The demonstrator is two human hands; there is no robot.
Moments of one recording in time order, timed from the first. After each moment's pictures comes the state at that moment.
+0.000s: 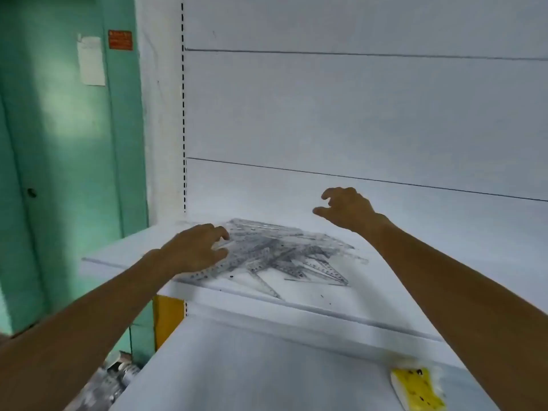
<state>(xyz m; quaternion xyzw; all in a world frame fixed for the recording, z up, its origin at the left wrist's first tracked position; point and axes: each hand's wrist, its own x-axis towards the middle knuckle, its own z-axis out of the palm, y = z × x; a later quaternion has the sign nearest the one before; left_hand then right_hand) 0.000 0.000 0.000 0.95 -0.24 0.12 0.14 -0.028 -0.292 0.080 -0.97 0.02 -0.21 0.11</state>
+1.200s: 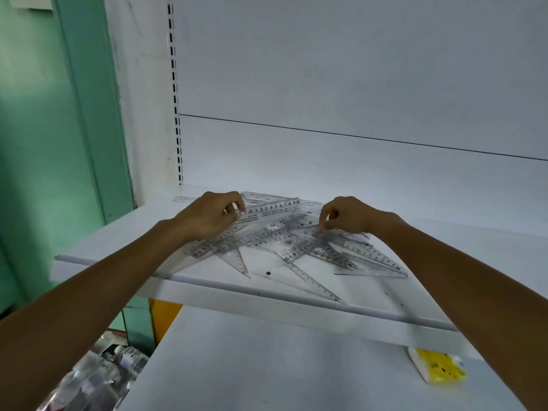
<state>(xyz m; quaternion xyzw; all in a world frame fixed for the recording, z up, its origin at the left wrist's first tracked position) 0.114 0.026 -0.025 0.90 -0.32 0.09 0.29 0.065 -0.267 0.003 -0.99 -0.07 -0.03 0.12</state>
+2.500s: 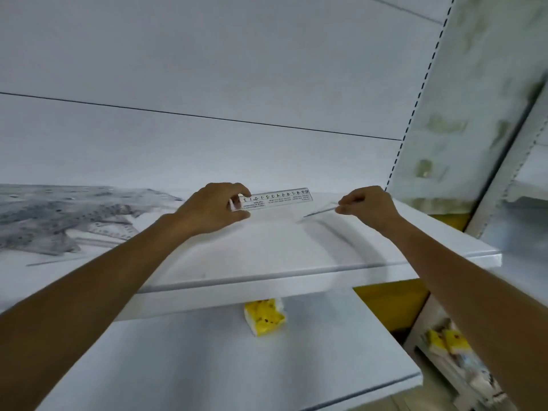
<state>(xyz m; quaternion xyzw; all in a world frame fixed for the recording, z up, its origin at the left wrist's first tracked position) -0.025 -0.348 -0.016 0.81 -0.50 0.08 0.30 -0.206 -0.596 0.007 -0.86 0.27 -0.29 0.32</state>
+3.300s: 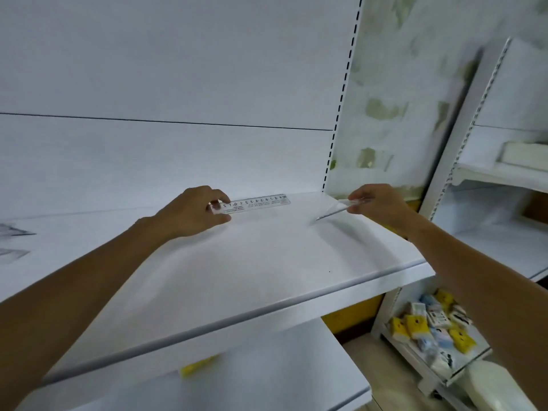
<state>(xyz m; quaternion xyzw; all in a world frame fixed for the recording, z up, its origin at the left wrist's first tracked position) -0.038 -0.556 -0.012 0.81 -0.52 0.05 0.28 -0.284 -0.823 0.012 -0.86 0.32 -0.29 0.28</state>
